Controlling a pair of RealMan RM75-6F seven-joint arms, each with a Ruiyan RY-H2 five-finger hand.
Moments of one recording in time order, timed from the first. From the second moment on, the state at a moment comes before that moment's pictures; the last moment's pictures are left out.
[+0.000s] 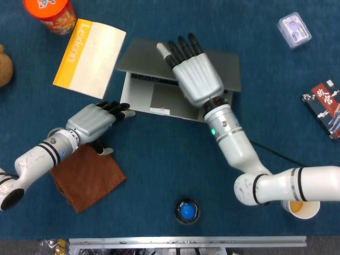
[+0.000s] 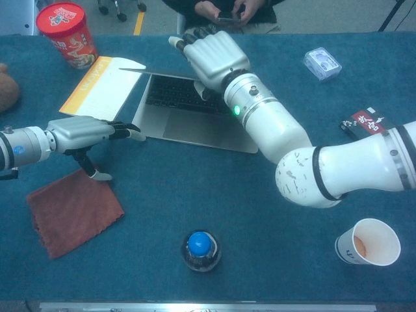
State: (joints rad) left arm -0.77 -1.34 0.08 -1.45 1.47 0.65 -0.08; right arm 1.04 -1.86 0.31 -1.48 -0.75 1.19 -1.03
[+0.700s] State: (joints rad) left arm -0.77 -1.34 0.08 -1.46 1.44 0.64 -0.06; right arm 1.03 -1.76 0.37 -1.40 -0.71 1.20 -0.97
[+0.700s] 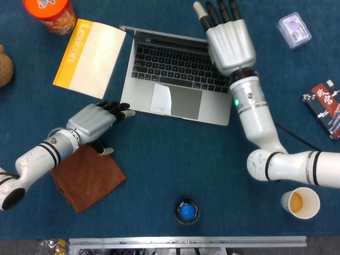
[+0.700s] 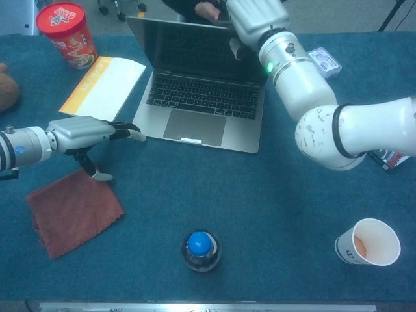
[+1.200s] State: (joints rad) left arm -0.77 -1.34 0.08 -1.47 1.42 0.64 -0.04; right arm 1.04 -1.75 0.40 -1.23 -0.67 1.17 -0.93
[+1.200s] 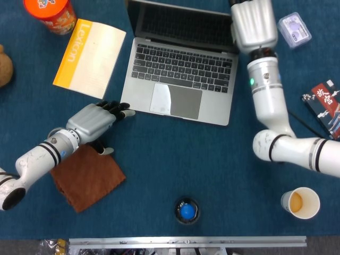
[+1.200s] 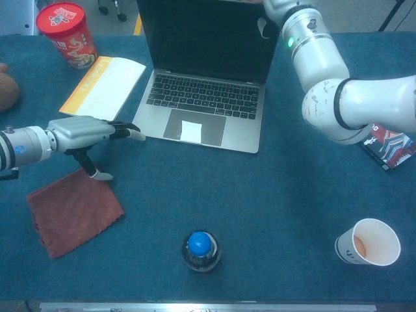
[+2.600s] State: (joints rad) left arm -0.62 -1.19 0.04 -1.55 1.40 0.94 -0.06; right arm 0.82 -1.42 0.35 -1.68 -0.77 1.28 -0.80
